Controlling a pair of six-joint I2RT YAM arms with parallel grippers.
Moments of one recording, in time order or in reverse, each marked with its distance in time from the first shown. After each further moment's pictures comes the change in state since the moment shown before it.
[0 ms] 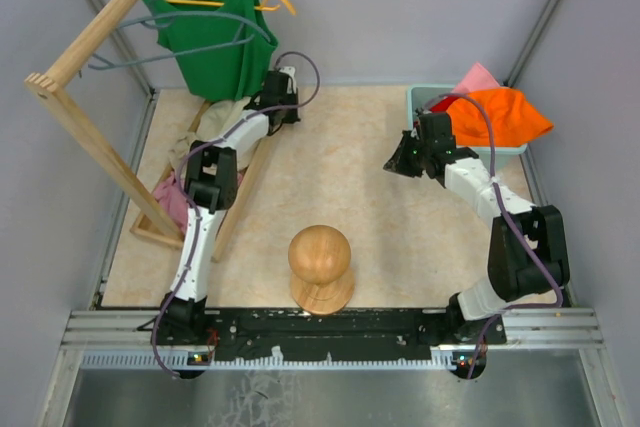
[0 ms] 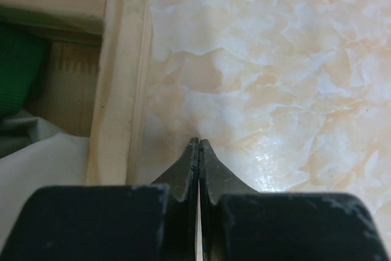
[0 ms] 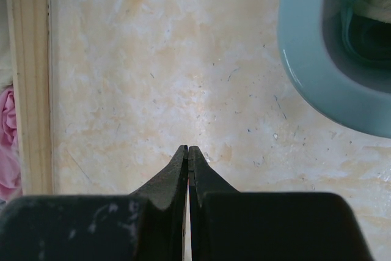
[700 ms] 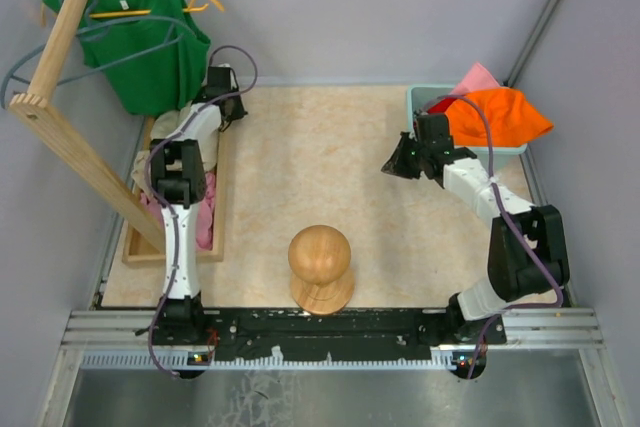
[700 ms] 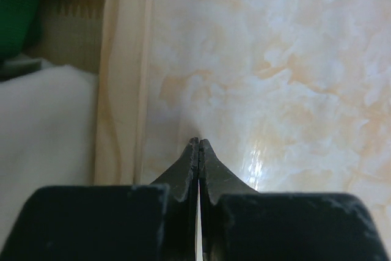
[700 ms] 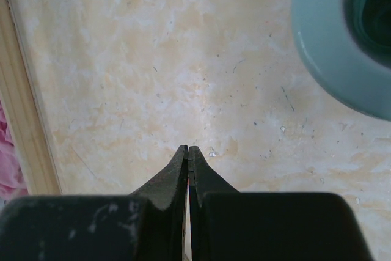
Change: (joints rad) left arm 0.249 -0.060 -0.049 -0.096 -0.038 -0.108; right arm 0.017 0.000 0.000 -0.020 -0.001 0.027
